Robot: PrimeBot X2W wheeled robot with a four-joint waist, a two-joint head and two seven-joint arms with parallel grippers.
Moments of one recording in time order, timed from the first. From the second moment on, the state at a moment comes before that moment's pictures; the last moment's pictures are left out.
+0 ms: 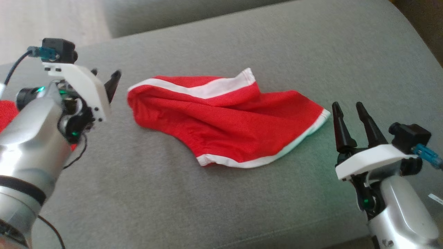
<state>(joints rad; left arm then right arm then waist) -0.95 0.41 -0.97 0.93 -1.02 -0.09 0.12 -0.27 -0.14 0.14 0.39 0.44 0.12 -0.11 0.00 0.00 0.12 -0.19</state>
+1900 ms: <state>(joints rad) -0.04 0.07 -0.36 0.28 -0.38 -0.04 0.03 -0.16 -0.22 0.06 0.39 0.37 0.12 0.05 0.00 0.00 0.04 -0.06</state>
